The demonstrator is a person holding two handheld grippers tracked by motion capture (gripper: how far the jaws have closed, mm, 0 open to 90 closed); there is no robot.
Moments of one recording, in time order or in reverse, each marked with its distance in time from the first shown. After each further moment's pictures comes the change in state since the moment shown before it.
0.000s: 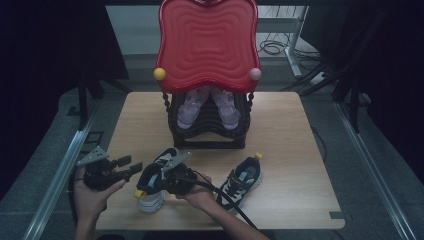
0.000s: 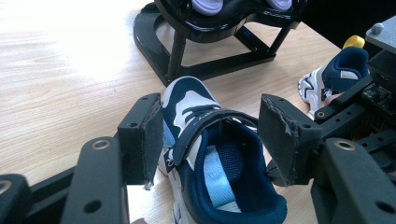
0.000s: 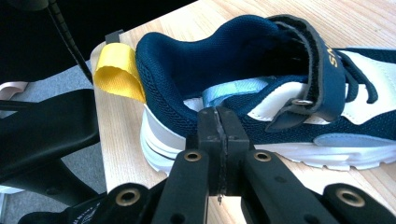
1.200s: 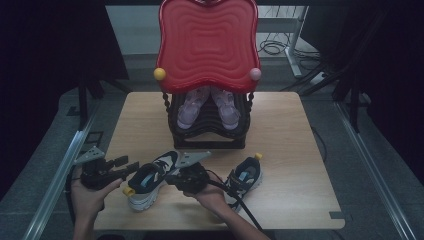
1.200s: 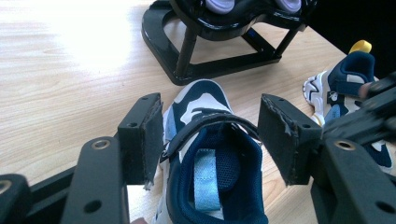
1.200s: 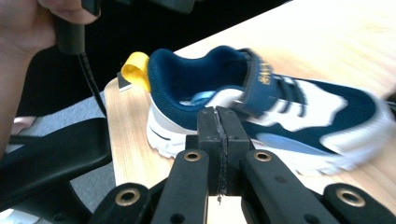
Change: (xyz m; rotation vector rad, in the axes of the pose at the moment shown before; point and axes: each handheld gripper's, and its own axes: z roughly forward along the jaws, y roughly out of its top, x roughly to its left) left arm 0.010 -0.003 -0.002 0.005 0.007 -0.041; right arm -0.006 -0.012 -0.043 -0.175 -0.006 0.029
